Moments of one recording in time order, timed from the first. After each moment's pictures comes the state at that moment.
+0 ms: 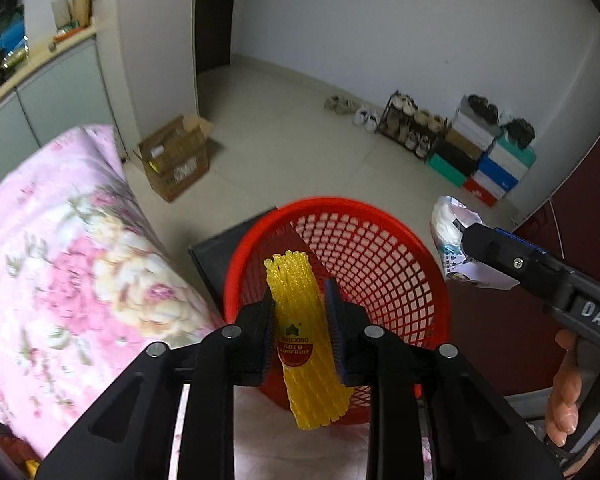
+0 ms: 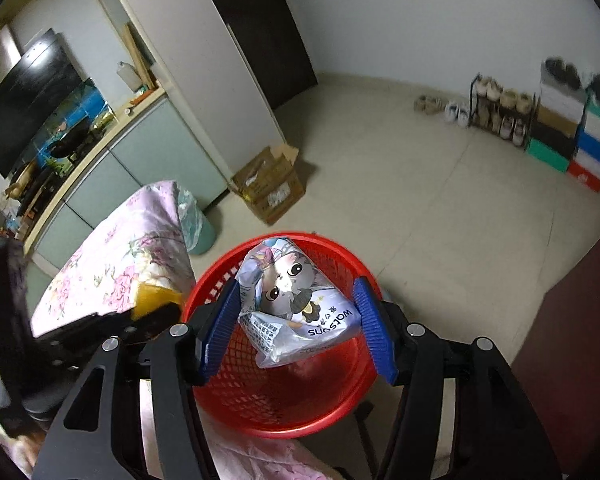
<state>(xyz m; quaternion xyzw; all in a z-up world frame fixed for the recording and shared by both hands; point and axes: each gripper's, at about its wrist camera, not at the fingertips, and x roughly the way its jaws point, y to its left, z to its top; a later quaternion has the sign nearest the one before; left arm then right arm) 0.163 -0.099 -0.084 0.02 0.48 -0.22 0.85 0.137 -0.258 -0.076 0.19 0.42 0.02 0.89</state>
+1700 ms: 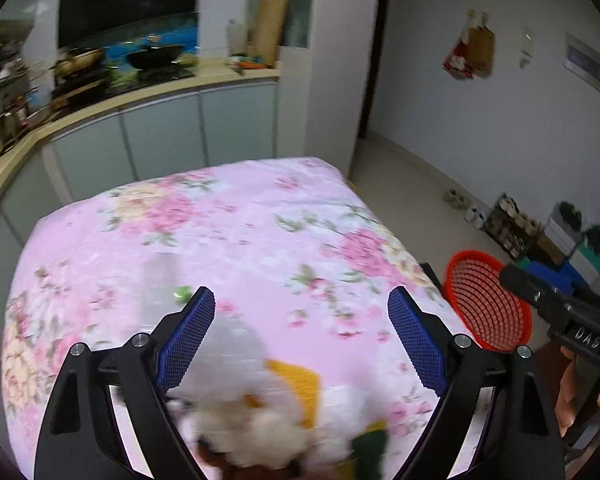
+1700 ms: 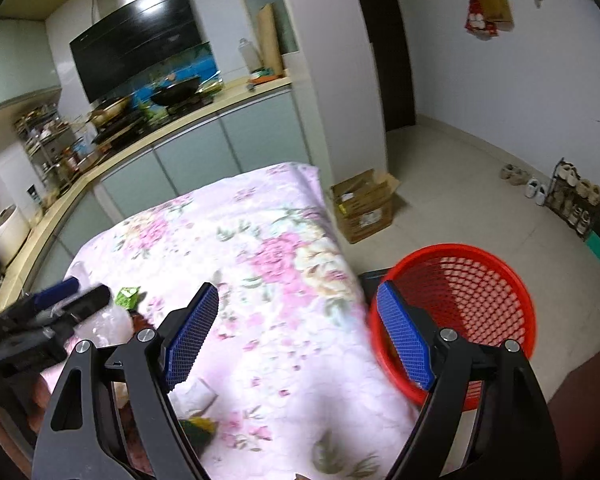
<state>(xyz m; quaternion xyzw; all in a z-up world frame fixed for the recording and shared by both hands) 0.025 0.142 0.007 -0.05 0.36 0.02 0.93 0.083 -0.091 -0.021 0.07 0.35 0.16 0.92</state>
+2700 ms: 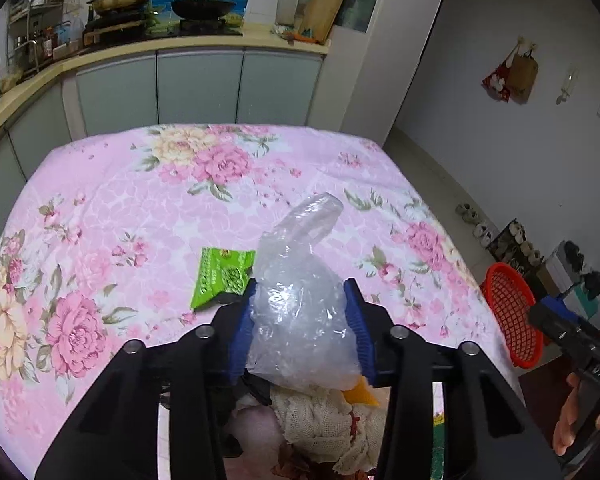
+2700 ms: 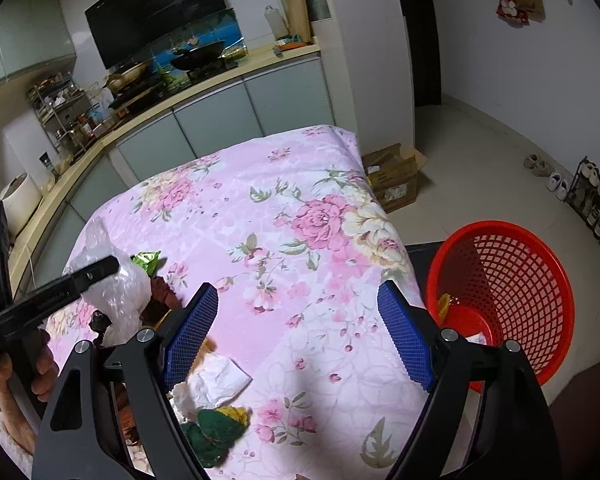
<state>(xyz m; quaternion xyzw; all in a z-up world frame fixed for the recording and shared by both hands) 0.028 0.220 -0.033 -0.14 0.39 0.04 0.91 0.086 -0.042 -0.042 0.05 0.39 0.20 0.90</state>
